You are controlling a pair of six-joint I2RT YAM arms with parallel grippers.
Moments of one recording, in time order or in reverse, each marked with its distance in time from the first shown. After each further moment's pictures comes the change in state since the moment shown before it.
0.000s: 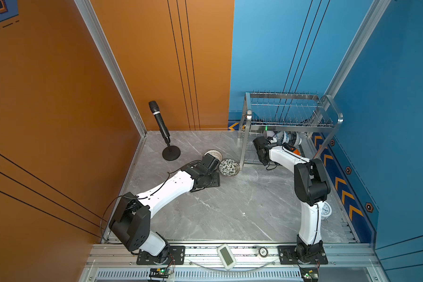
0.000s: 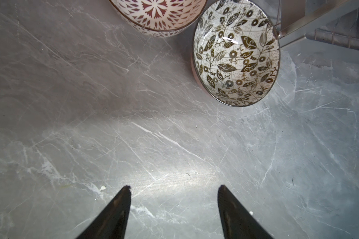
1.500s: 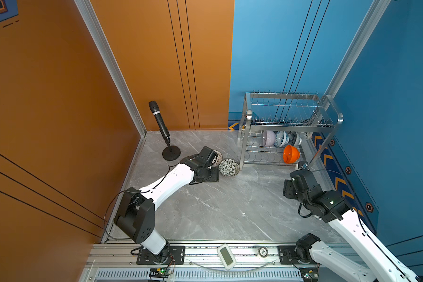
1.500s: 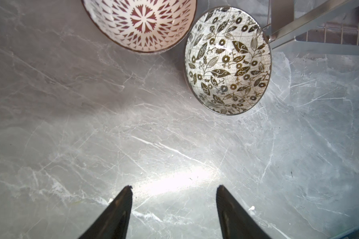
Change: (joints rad) left arm 0.084 0.105 0.136 -0.056 0.095 0.153; right arm 0.150 -1.234 -0.618 -0.193 -0.861 0.658
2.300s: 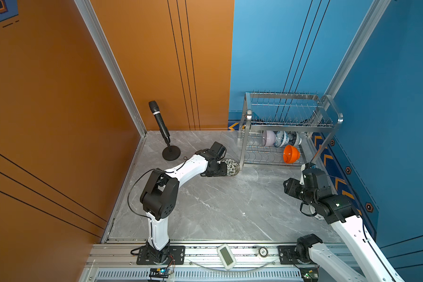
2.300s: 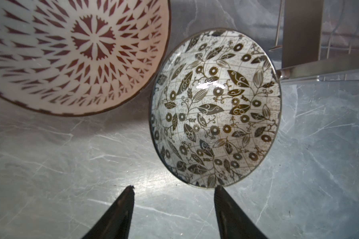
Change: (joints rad) left arm 0.003 0.307 0.197 0.062 0.061 -0.027; right arm -0.204 -0.035 -0.044 0.075 -0.307 0.076
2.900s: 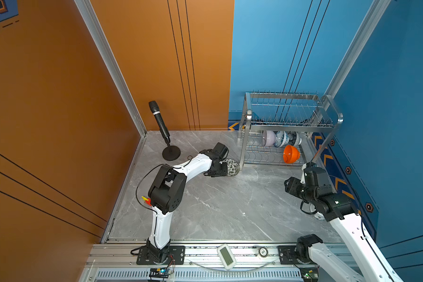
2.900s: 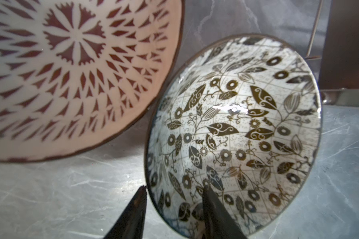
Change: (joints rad) left arm 0.000 0.109 0.061 0.010 -0.001 -0.042; right arm -0.045 0.021 0.000 0.007 -0.026 -0.004
